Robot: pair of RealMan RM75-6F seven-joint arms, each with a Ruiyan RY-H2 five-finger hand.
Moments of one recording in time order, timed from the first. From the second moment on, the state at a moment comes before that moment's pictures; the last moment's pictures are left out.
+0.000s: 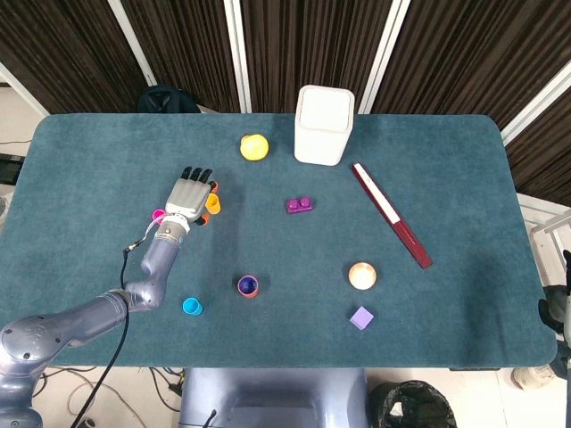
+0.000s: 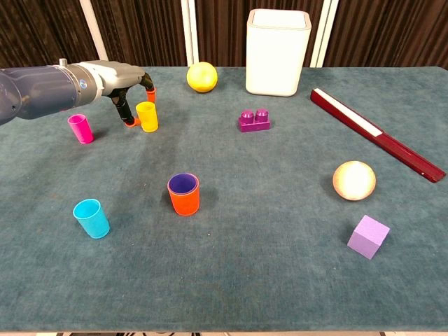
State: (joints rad) left arm -1.09 -1.72 -0.18 -0.90 0.62 0.67 0.56; right arm 0.06 -1.16 0.19 -1.49 -1.18 1.42 -0.14
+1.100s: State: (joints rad) left arm -1.08 -1.71 -0.20 -0.97 0.68 0.71 0.55; right arm 0.05 -1.16 0.19 -1.49 -1.17 1.43 -0.14
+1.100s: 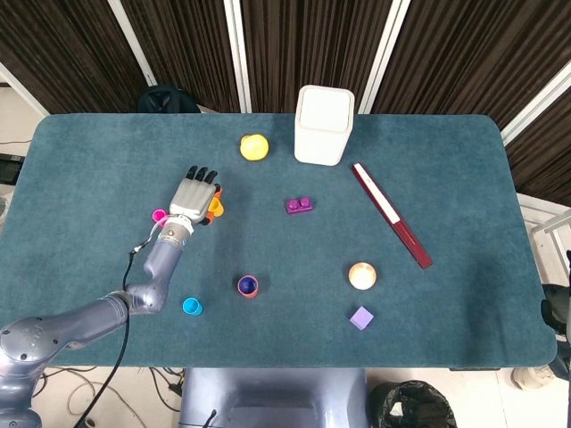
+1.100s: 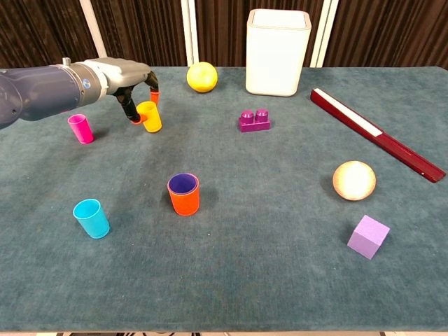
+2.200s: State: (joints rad) left arm -1.05 -1.31 -0.09 -1.93 0.74 0.94 0.78; right arm 0.05 -1.14 0.19 -1.51 -1.19 1.43 -0.09
